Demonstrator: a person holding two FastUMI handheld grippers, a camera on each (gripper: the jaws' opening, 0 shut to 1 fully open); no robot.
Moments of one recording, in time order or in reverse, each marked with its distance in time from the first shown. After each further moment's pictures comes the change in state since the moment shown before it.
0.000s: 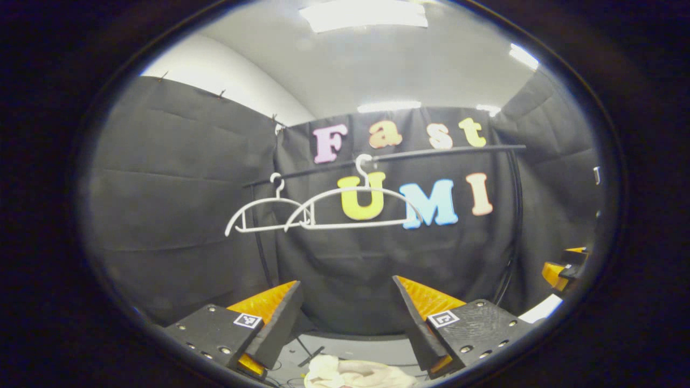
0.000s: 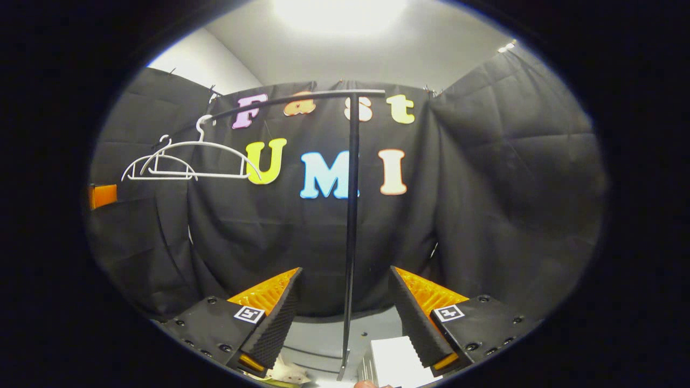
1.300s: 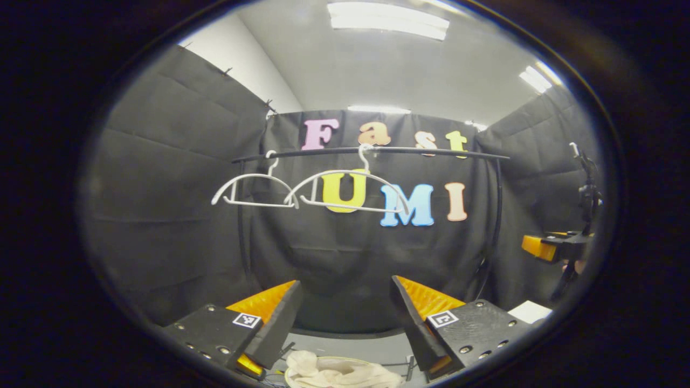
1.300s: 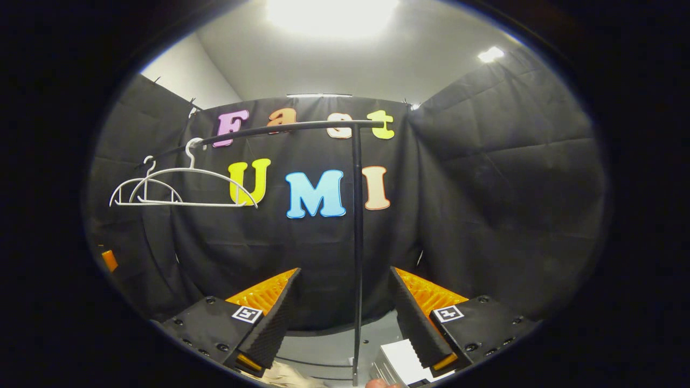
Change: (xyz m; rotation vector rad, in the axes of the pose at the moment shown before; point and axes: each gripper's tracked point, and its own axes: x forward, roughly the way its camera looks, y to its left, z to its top) left arm -0.001 0.047 -0.075 -0.078 0.040 -0.107; right arm -0.017 0.049 0.028 0.083 -0.056 -0.125
